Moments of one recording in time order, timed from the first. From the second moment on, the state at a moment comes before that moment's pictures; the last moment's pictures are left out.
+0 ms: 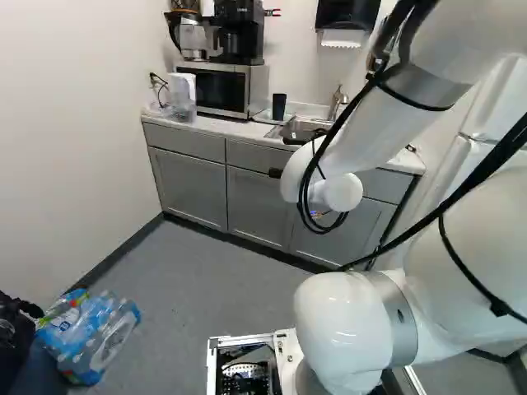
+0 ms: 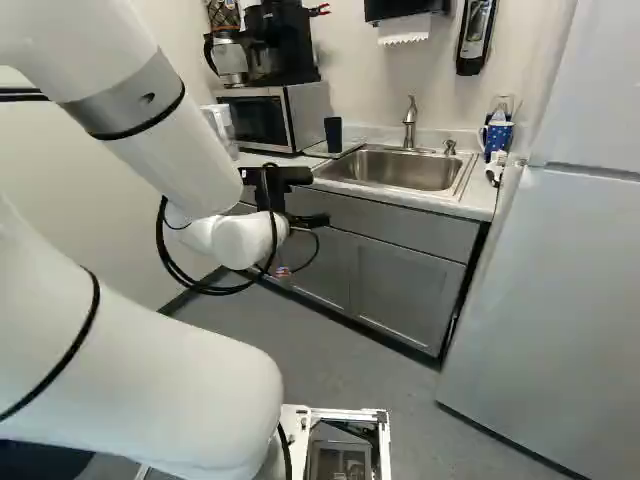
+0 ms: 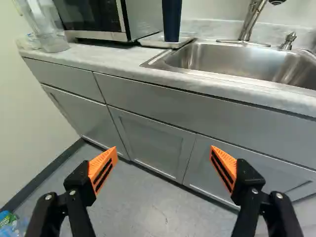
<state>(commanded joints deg) -2.3 14.9 -12.0 -0.6 40.5 0.4</state>
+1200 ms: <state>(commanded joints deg) 0.0 16.0 -5.0 0.0 50.0 0.0</state>
